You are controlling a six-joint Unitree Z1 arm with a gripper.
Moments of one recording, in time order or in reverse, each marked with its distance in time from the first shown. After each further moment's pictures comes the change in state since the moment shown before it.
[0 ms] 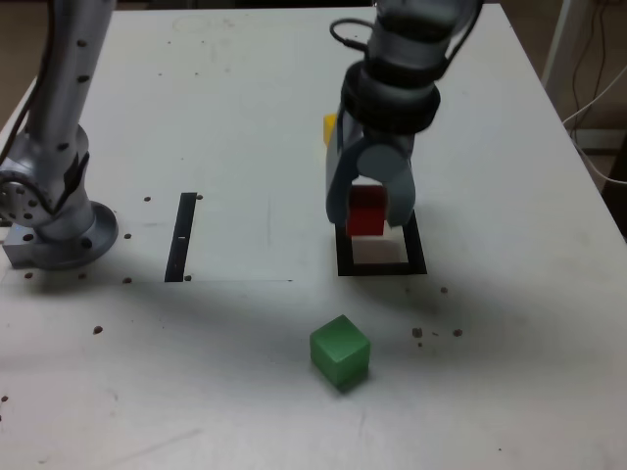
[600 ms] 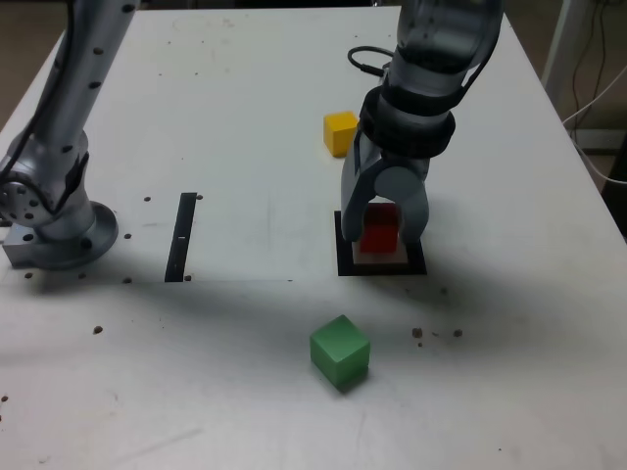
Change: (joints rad) arm 0.019 0.064 -0.007 -0.054 -0.004 0.015
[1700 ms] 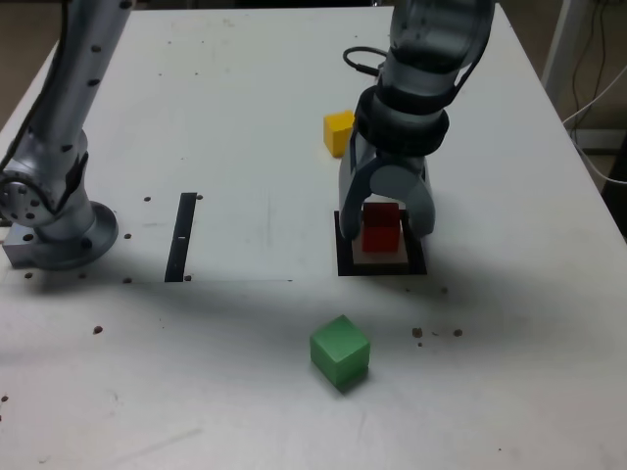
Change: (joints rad) arm 0.014 -0.024 0.046 -0.039 0.009 0.016
